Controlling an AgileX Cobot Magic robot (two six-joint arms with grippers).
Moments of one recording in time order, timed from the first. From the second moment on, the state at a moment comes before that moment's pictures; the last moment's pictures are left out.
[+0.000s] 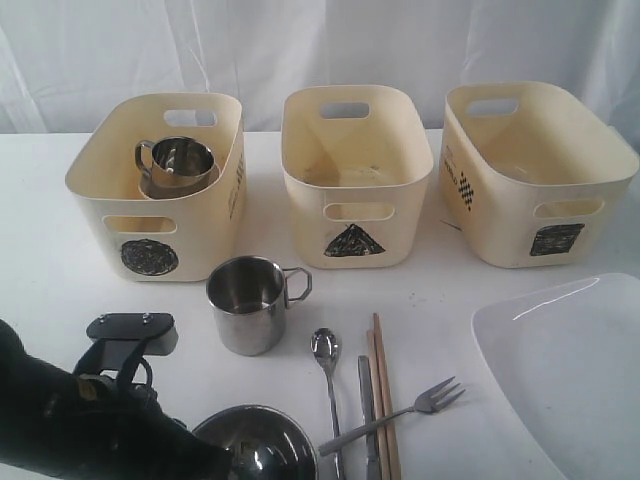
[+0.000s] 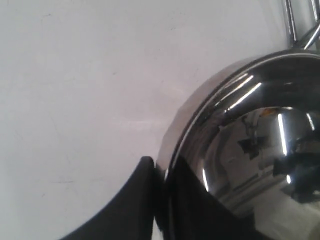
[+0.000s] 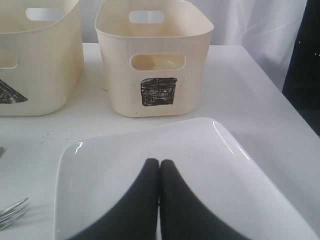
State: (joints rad) left arm -0.78 1.40 -0.48 -0.65 0.32 0.09; right arm -0.19 0.01 0.00 0.14 0.34 -0.12
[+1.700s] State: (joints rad) left arm -0.26 1.39 -1.11 0.11 0.24 0.11; right arm -0.19 0.01 0.00 0.14 0.34 -0.12
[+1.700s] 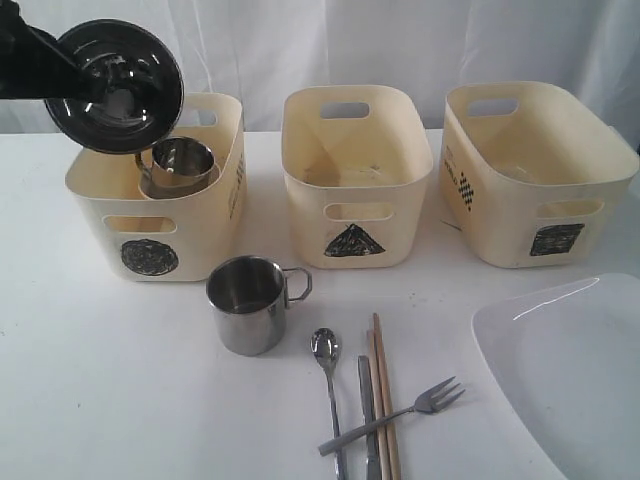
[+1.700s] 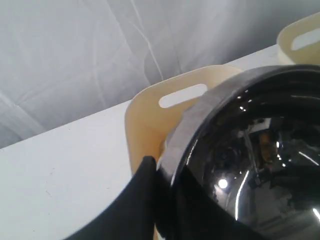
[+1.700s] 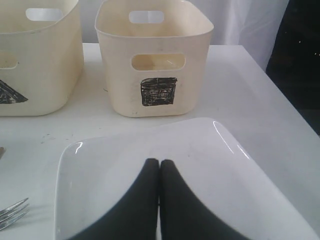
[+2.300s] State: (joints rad) left arm -0.23 1.72 -1.18 0.16 0.00 0.17; right arm -0.19 0.01 0.00 0.14 0.34 -0.12
